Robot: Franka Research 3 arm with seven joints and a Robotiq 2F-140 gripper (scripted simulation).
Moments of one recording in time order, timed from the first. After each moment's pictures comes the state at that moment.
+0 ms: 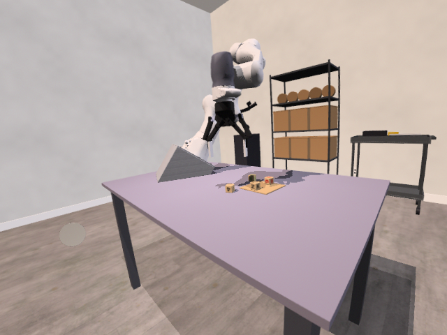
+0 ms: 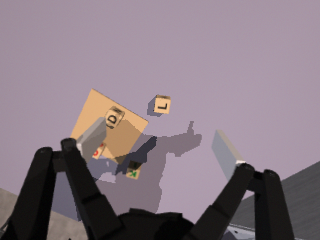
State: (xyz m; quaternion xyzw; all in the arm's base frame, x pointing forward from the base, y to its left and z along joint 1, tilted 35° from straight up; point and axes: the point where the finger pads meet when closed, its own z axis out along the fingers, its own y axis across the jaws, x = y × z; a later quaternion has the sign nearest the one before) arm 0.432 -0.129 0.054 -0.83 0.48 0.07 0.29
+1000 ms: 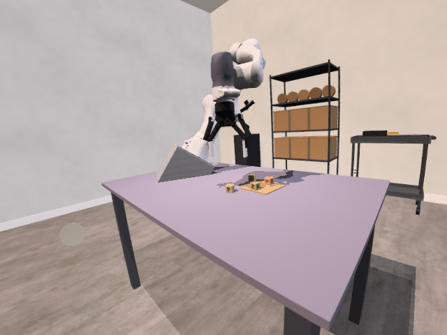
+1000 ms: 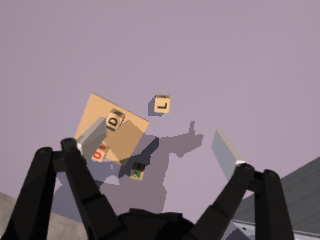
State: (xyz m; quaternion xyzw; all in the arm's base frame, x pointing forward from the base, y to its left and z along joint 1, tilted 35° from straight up) arm 0.431 -0.128 0.053 -0.81 0.50 0.08 0.29
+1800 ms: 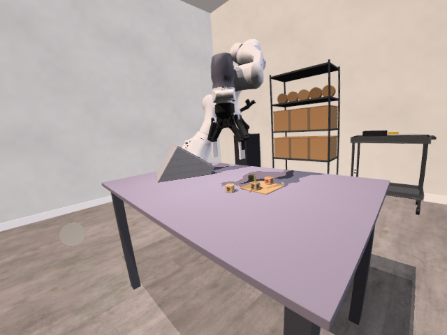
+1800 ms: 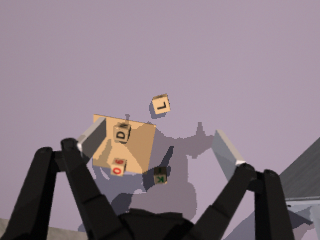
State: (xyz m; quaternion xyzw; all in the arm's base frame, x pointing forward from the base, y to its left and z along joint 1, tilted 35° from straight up) arm 0.431 -0.126 0.050 -0.72 0.62 0.13 0.27
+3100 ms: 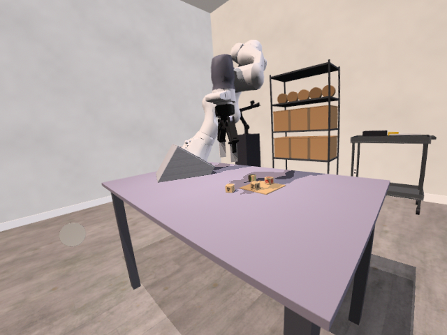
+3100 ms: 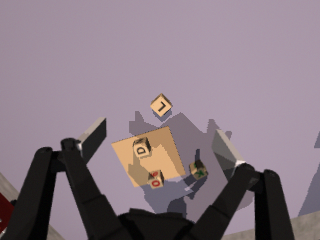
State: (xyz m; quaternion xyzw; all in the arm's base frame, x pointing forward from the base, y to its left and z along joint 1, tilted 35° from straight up) arm 0.432 -0.122 0.046 -0.54 0.79 0.19 0.23
